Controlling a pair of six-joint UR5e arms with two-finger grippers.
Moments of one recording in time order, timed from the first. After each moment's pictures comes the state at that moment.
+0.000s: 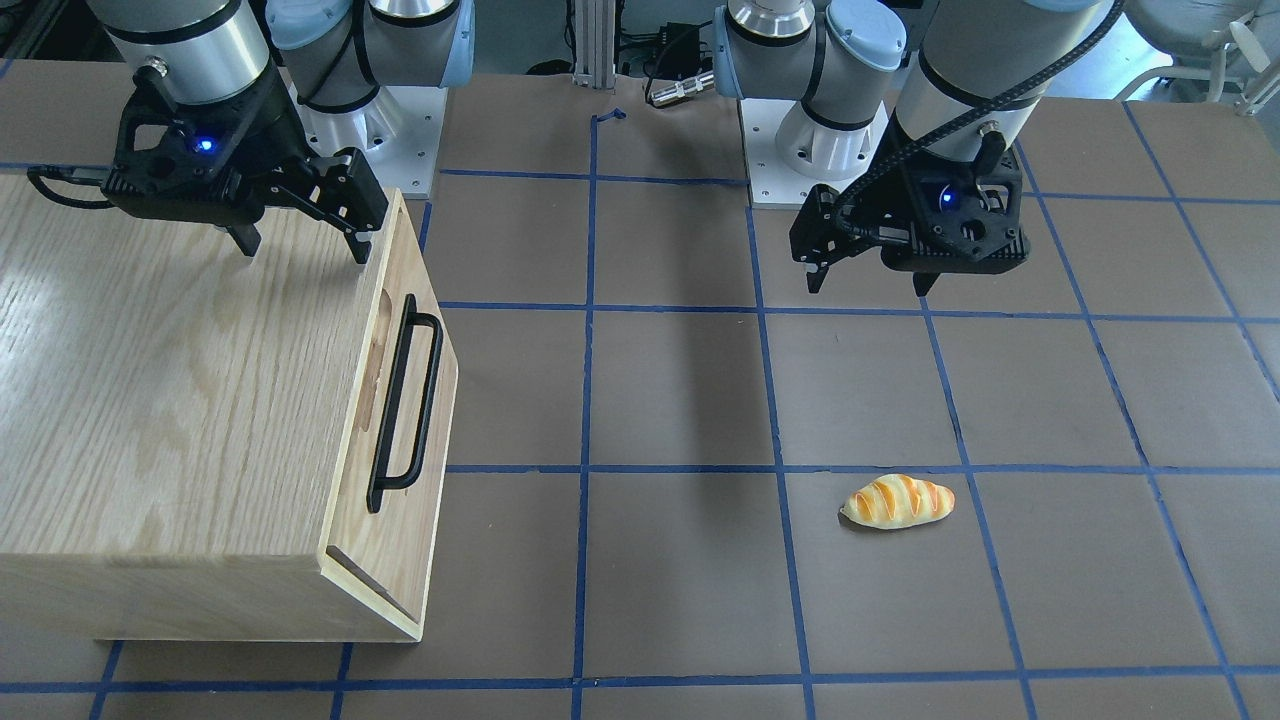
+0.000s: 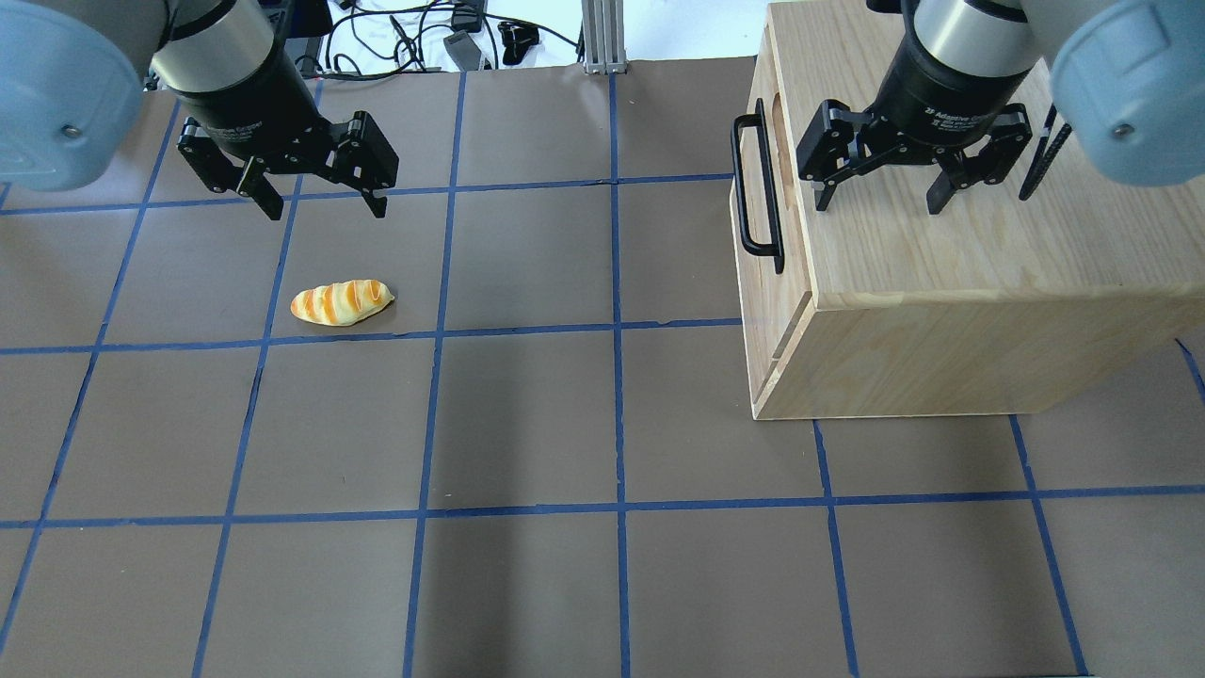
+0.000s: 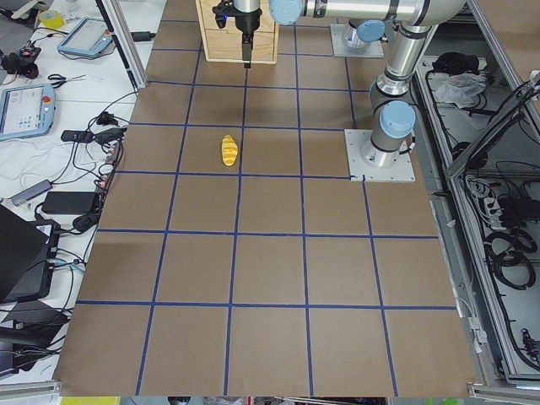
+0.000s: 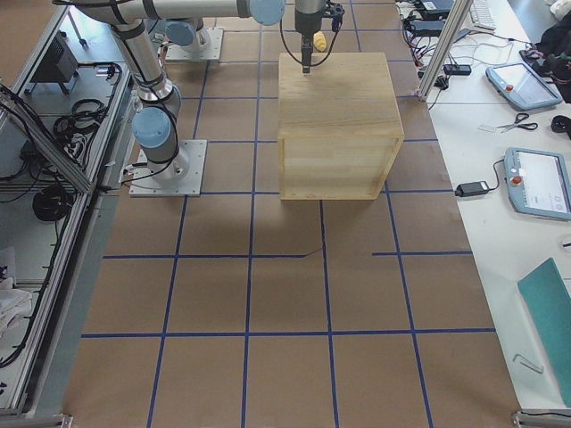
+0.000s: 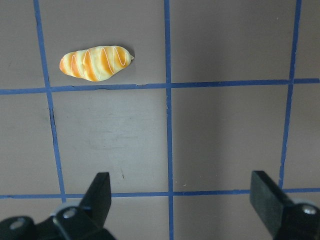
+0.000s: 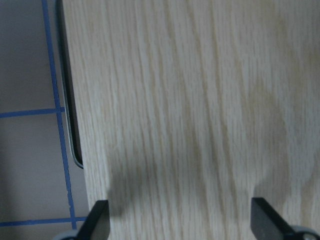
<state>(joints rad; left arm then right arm) -1.59 -1.62 -1.52 -1.56 1.59 0.00 1.59 -1.58 1.57 -1.60 -1.55 0.10</state>
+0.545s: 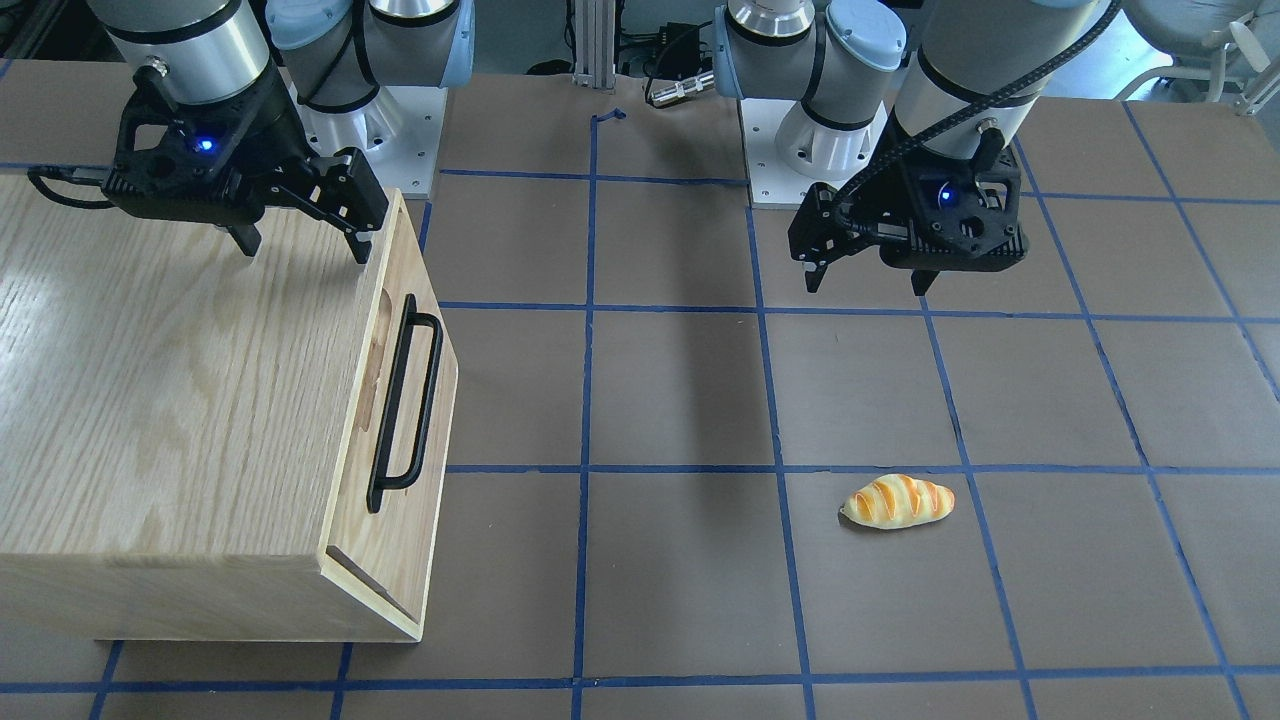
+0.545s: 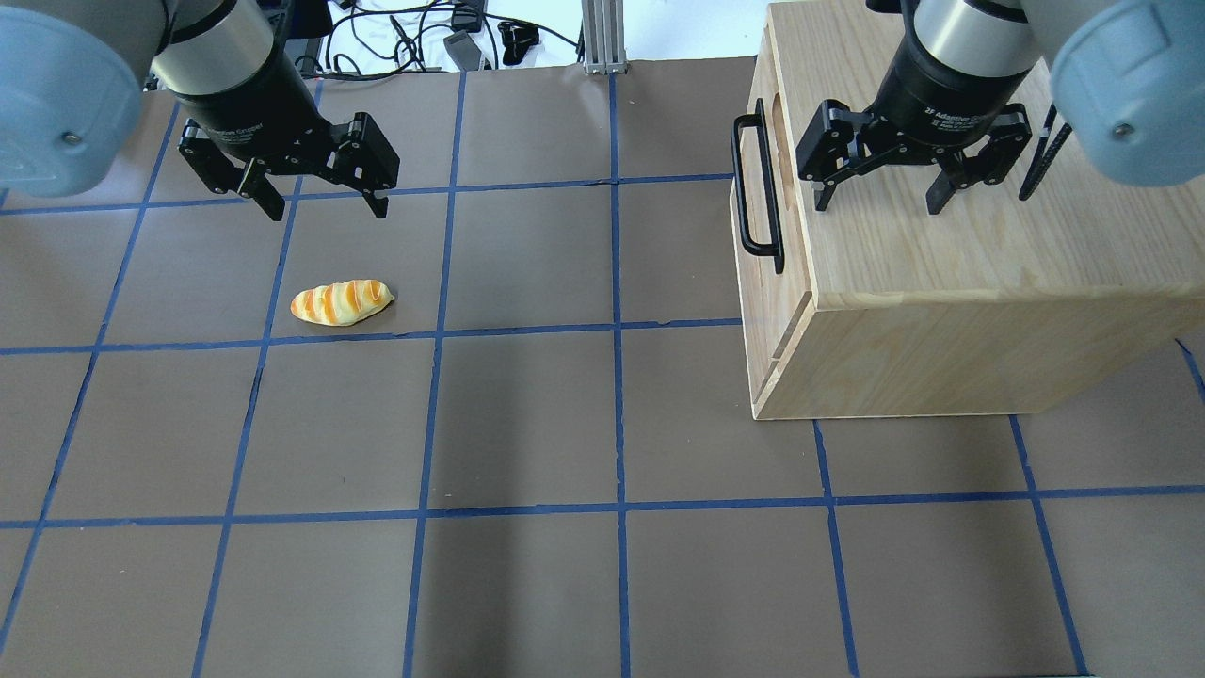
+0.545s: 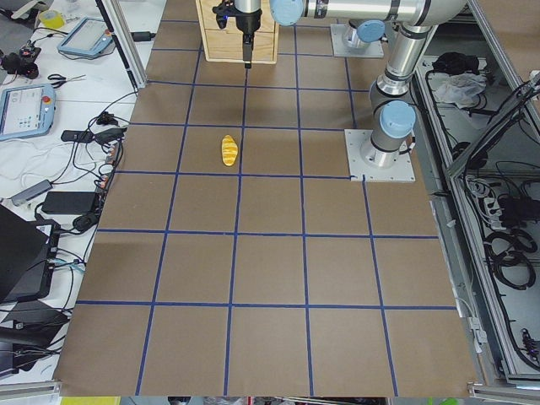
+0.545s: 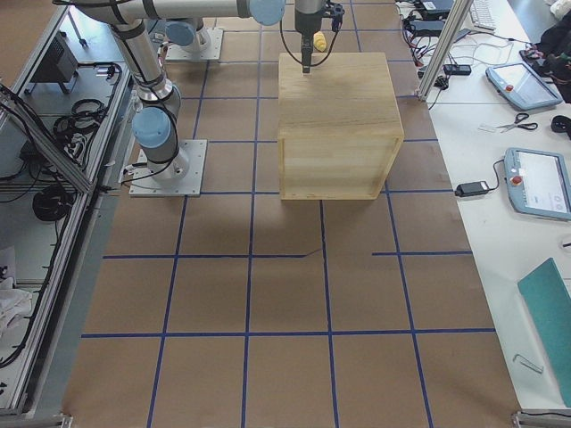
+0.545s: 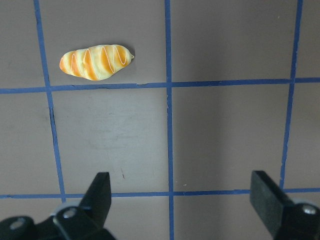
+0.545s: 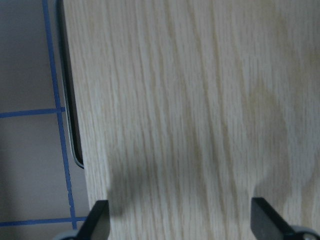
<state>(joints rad) -1.59 -1.62 -1.52 -1.55 1.58 0.00 1.59 -1.58 1.57 -1.60 -1.55 0.10</state>
